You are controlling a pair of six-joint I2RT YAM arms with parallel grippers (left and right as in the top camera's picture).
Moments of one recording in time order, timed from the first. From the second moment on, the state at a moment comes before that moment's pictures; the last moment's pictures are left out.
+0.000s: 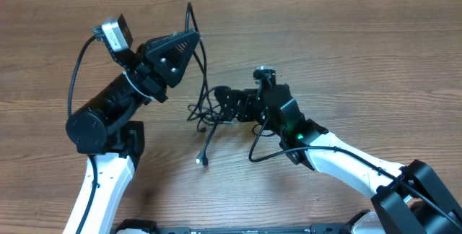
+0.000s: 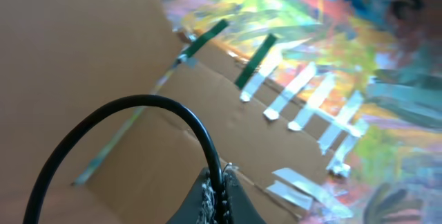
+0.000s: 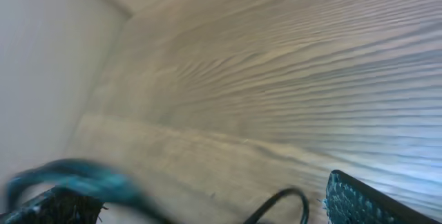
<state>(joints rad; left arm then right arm) -0.12 1.17 0.83 1.14 0.81 -1.35 0.65 1.57 0.73 0.38 -0.08 0.74</state>
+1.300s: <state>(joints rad) 0.33 1.17 0.99 0.40 1.22 -1.06 -0.06 1.52 0.73 0.11 -0.72 0.43</state>
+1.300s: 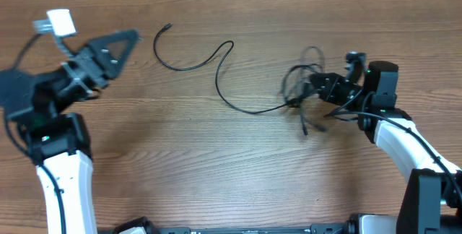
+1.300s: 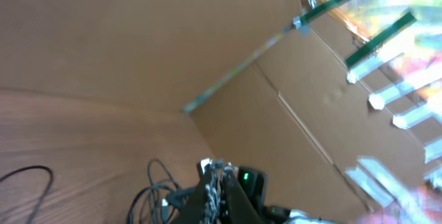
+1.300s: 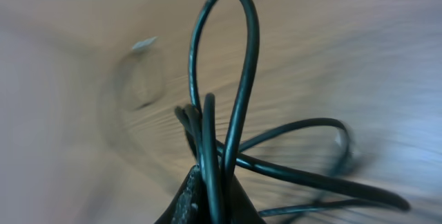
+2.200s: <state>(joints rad) -0.35 1.43 1.00 -0.43 0.64 -0.20 0.10 1.52 0.73 0.39 -1.22 0.66</state>
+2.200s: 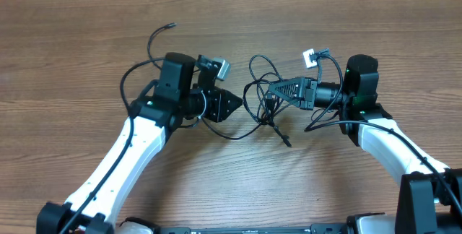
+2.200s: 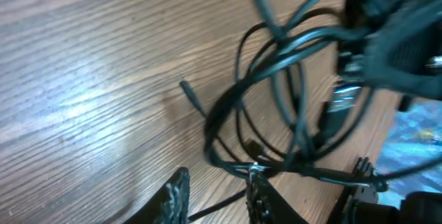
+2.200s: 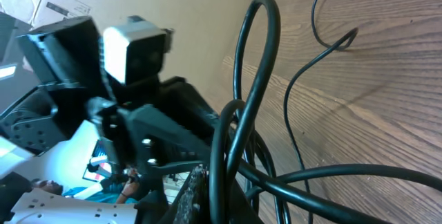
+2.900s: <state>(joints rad) -0.52 1.45 1.00 -0.41 0.49 -0.28 0.10 1.52 0.73 0.34 -1.17 0.67</state>
